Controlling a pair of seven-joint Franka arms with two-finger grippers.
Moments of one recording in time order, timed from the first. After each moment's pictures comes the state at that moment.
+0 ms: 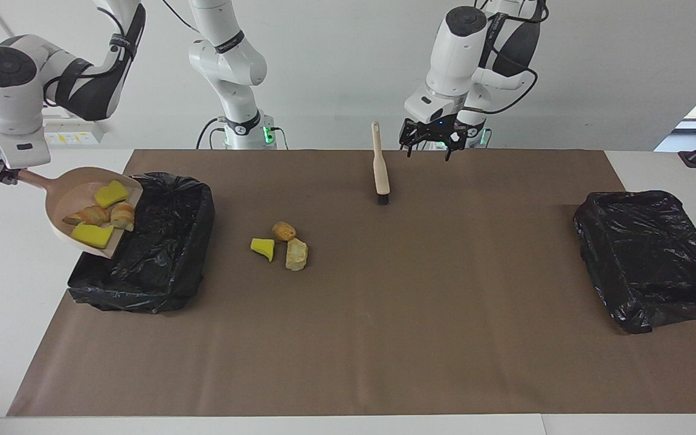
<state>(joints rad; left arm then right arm) -0.47 -0.21 -0.08 -2.01 -0.02 1.78 -0.35 -0.39 0.02 -0.04 -1.90 -0.71 2.03 -1.62</state>
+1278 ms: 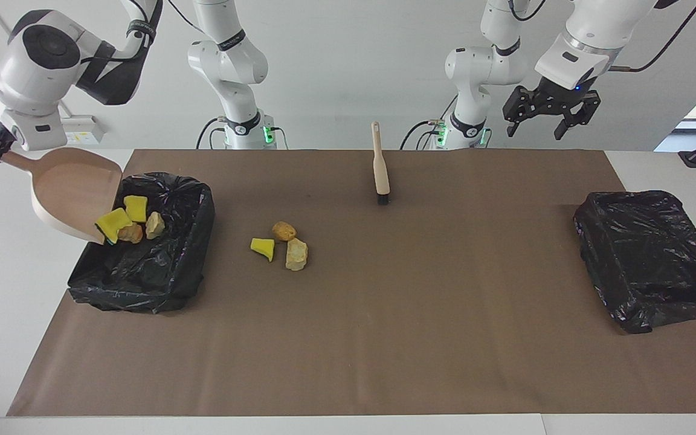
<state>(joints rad) -0.14 -0.01 -0.07 -1.43 -0.02 1.36 -0.08 -0.28 -0.09 -0.02 -1.86 -0.89 1.92 -1.65</state>
